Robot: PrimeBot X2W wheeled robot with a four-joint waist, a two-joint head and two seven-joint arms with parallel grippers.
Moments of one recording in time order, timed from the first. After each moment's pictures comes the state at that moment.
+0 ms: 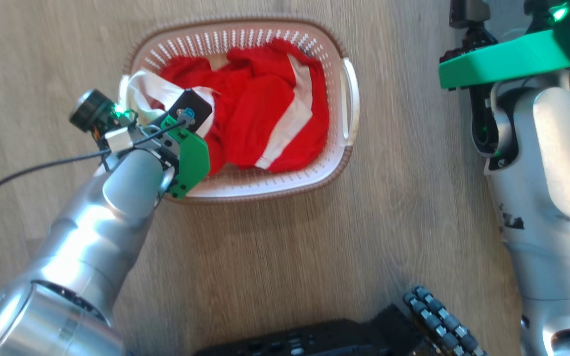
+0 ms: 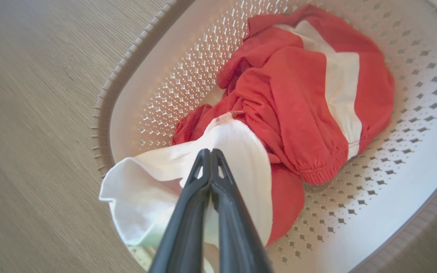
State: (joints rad) left arm -1.01 0.05 -0.80 1.28 -0.06 -0.07 -0.17; right arm -0.77 -0.07 0.16 0.19 0.22 0.12 -0.26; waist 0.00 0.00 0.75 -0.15
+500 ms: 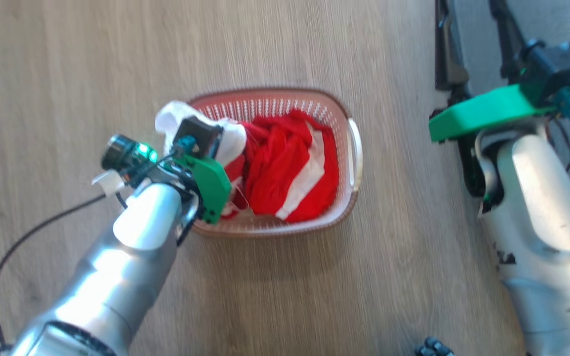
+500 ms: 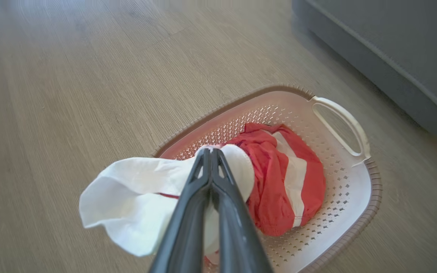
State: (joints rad) left arm -0.84 0.04 -0.72 1.11 -0.28 -0.09 -0.25; right arm -0.65 -0.10 0.19 0.26 0.24 0.12 -0.26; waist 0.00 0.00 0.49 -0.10
